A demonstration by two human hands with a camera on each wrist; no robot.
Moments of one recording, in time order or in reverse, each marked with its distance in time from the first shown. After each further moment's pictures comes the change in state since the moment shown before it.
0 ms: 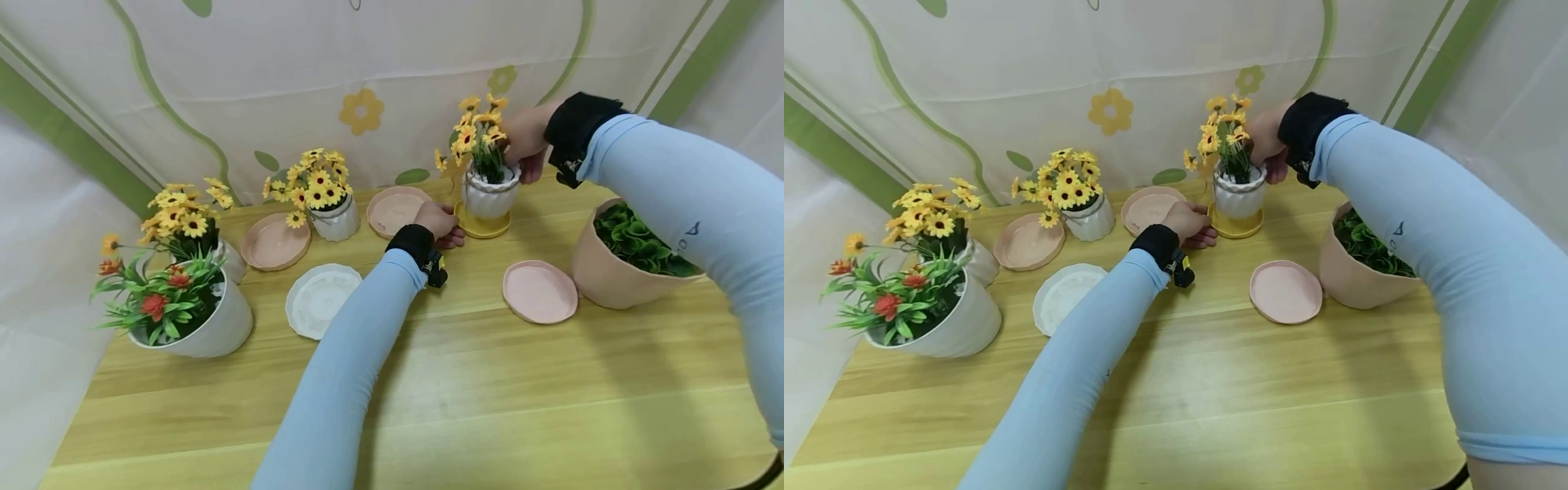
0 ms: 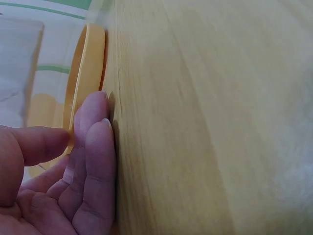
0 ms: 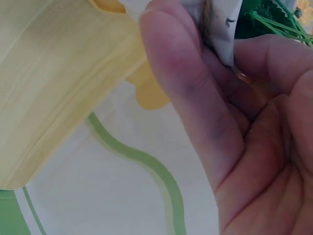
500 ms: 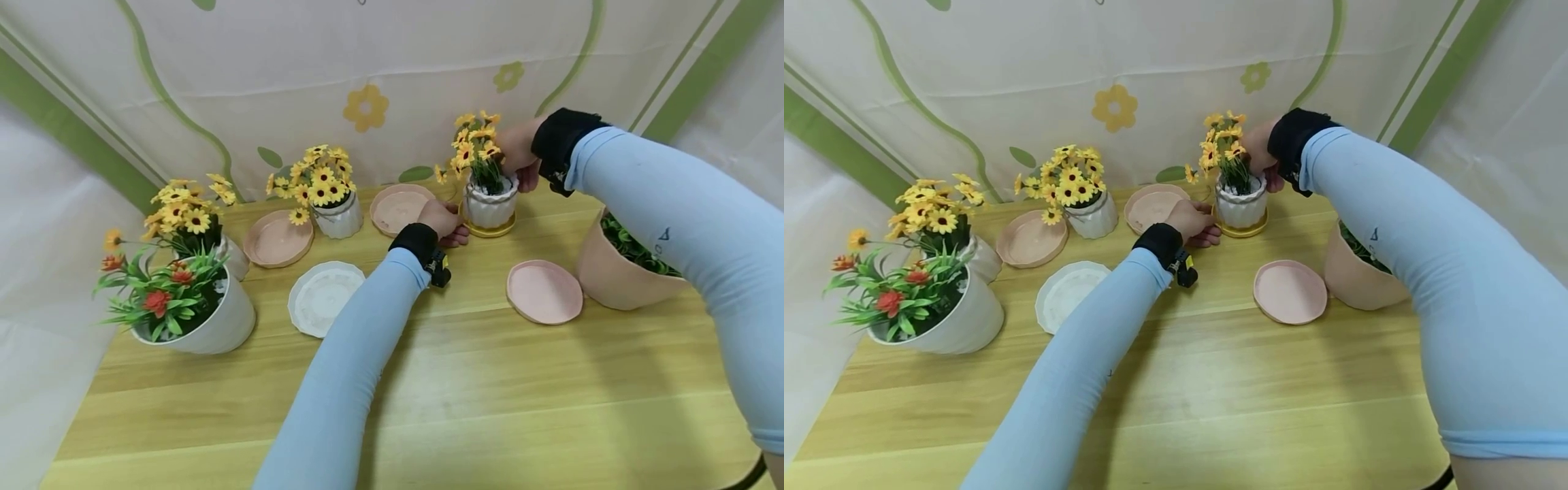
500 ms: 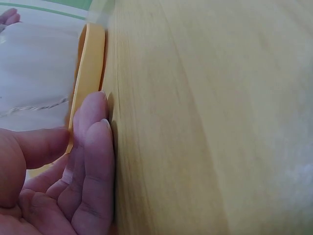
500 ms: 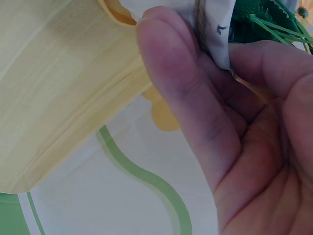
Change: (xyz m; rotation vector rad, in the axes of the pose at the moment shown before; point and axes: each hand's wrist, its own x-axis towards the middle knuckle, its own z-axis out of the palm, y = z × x) left_hand 0.005 0.002 0.008 0.037 0.034 -0.017; right_hand 0.026 0.006 0.014 -0.039 -0.041 0.053
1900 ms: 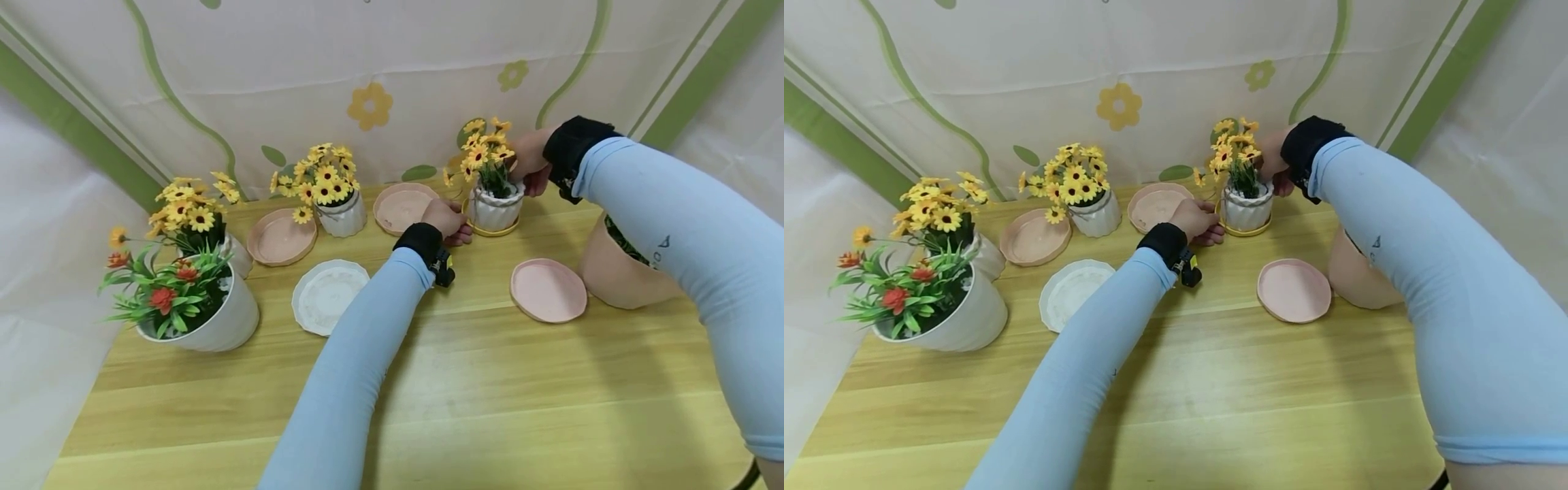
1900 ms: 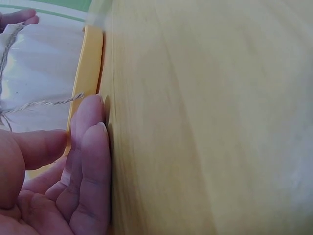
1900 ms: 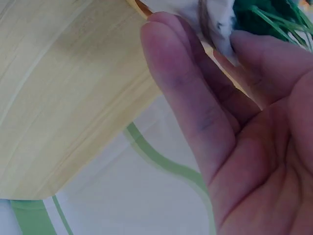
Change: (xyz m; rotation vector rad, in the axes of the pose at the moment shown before) left_hand -0.008 0.003 0.014 0.046 0.009 0.016; right_hand -0.007 0.034 0.018 0.194 0.027 0.036
